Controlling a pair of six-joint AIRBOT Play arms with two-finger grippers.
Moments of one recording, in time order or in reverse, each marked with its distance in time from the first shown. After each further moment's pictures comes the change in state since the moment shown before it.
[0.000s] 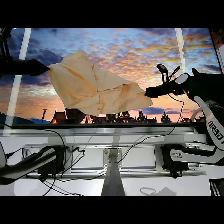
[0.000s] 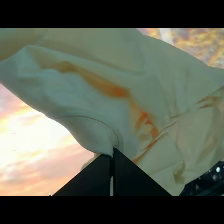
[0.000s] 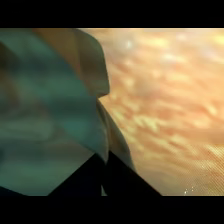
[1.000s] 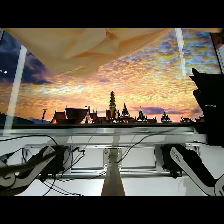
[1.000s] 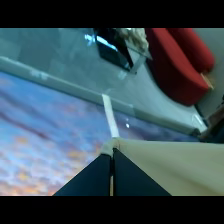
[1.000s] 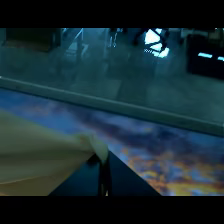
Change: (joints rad) left arm 0.296 0.220 0.159 -0.495 0.268 -0.065; right arm -0.267 0.536 0.689 -0.085 -0.041 -0.007
